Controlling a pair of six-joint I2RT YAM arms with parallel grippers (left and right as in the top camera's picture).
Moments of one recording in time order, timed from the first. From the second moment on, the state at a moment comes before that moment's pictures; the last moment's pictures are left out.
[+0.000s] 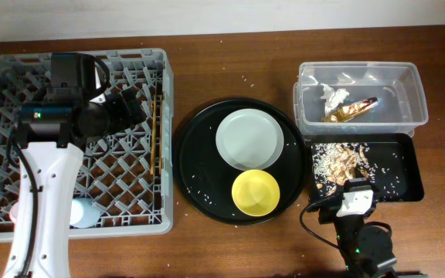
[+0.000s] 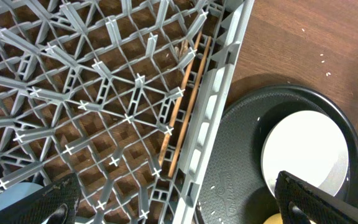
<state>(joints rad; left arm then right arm) -0.03 1.48 1.59 -1.16 0.02 -0.39 0.30 0.02 0.10 -0.25 0.24 -0.01</state>
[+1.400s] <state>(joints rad) -0.70 2.05 1.49 -1.16 0.16 -0.22 0.30 0.01 0.02 -0.06 0.24 -0.01</state>
